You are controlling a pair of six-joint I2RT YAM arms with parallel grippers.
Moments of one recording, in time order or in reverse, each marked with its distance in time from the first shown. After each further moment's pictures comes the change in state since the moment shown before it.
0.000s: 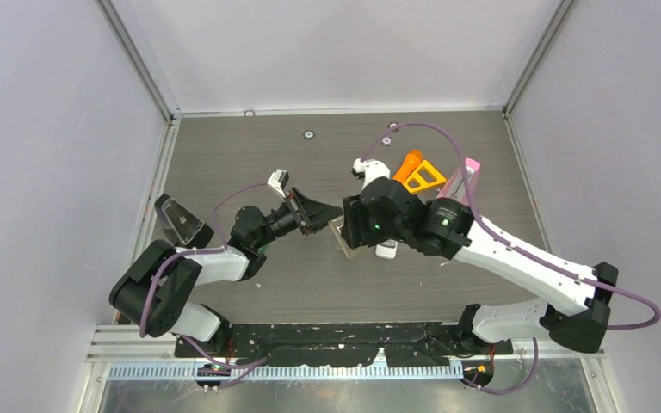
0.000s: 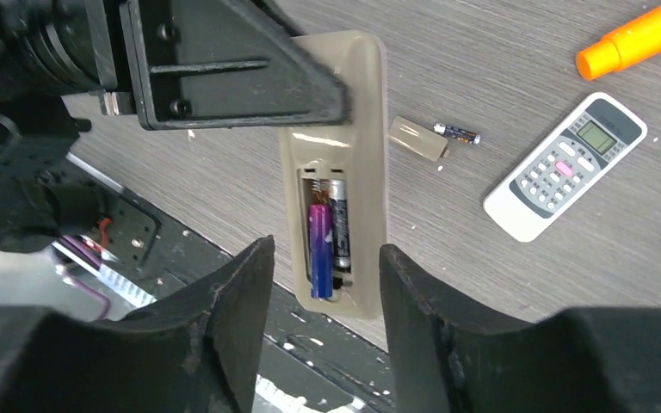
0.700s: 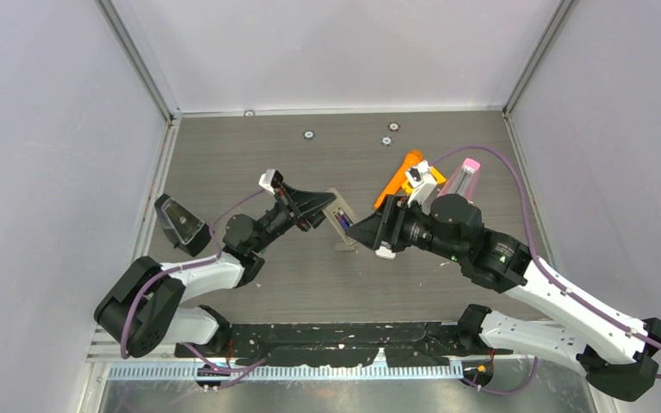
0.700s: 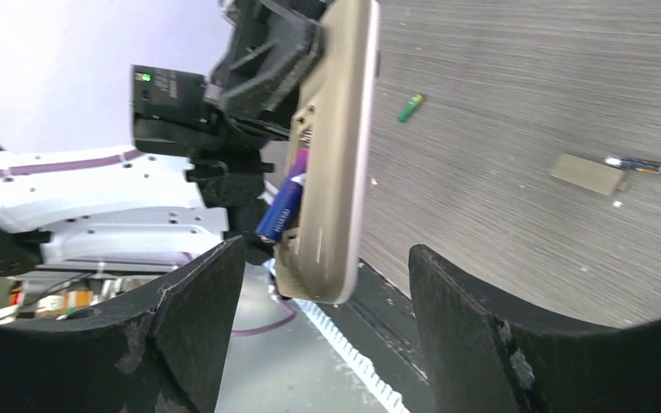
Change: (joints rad) left arm -0.050 -0.119 -0.018 0.090 -0.159 -0.338; right arm -0.121 -0.431 -0.354 0.367 -0.241 0.264
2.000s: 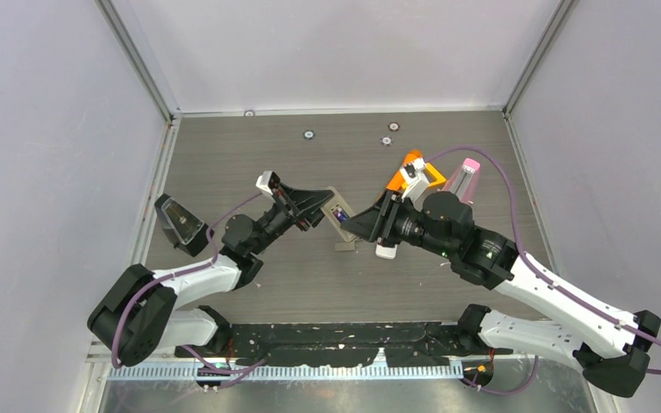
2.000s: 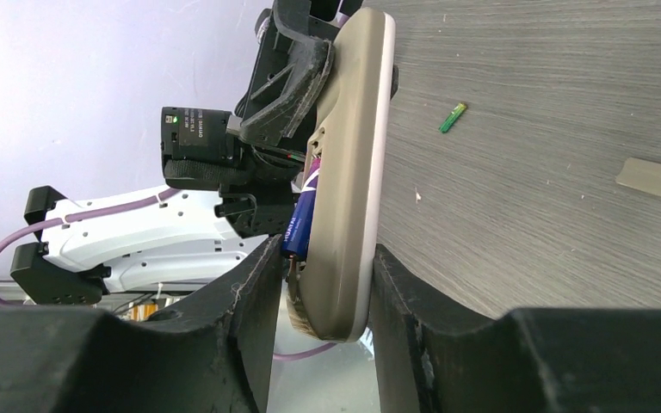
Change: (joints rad) left arm -0.026 -0.067 0.000 -0.098 -0.078 -0.041; right arm -0.002 0.047 -0.032 0.154 -0.028 0.141
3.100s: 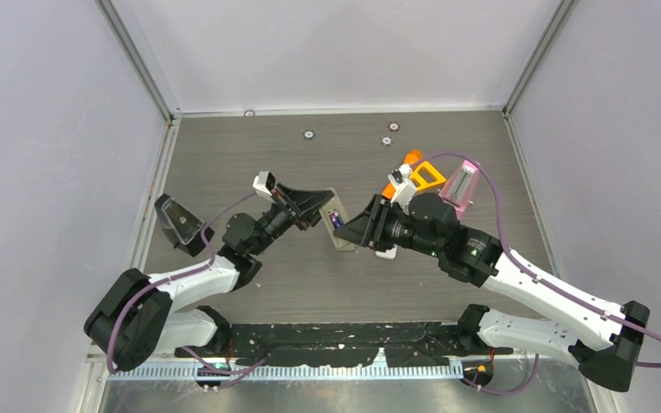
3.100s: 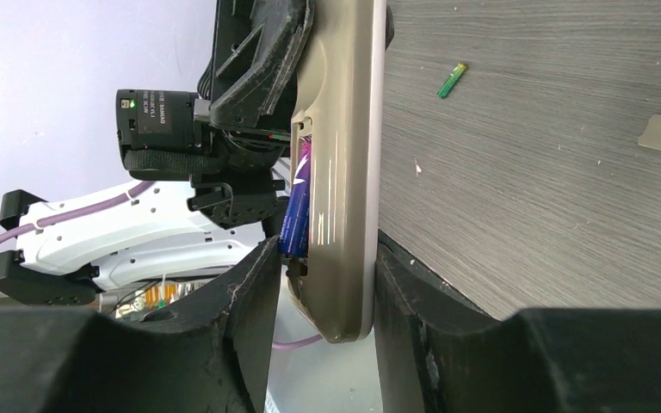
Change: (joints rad) left arm -0.003 -0.032 0.000 -0.090 -0.051 0.116; right arm -0.005 0.069 -0.041 0.030 -0.053 0.056
